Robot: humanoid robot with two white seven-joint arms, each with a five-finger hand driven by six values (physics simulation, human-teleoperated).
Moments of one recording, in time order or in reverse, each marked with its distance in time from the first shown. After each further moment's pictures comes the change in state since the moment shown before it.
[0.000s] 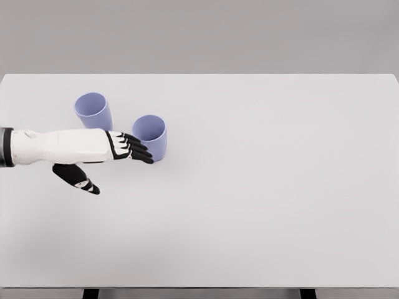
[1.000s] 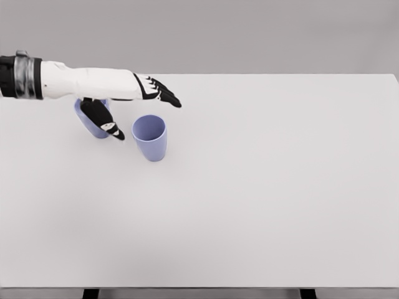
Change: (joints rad) left arm -0.558 -0.218 -0.450 0.249 0.186 0.000 0.012; right arm 0.005 0.000 -0.003 0.005 -0.001 0.001 0.000
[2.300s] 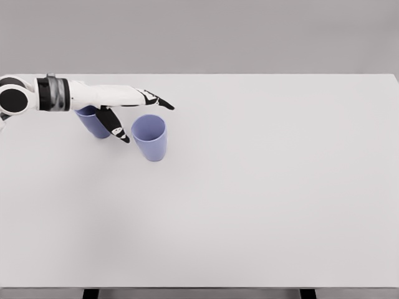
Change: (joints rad) left arm 0.166 -0.195 0.010 0.377 -0.045 0.000 0.022; right arm -0.002 0.000 0.000 0.000 0.000 0.000 0.000
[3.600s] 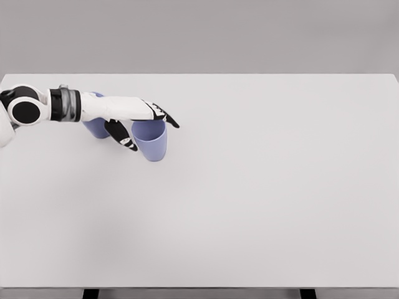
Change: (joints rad) left arm 0.052 -0.016 0.041 -0.043 -0.131 0.000 0.020; right arm 0.000 0.000 0.000 0.000 0.000 0.000 0.000
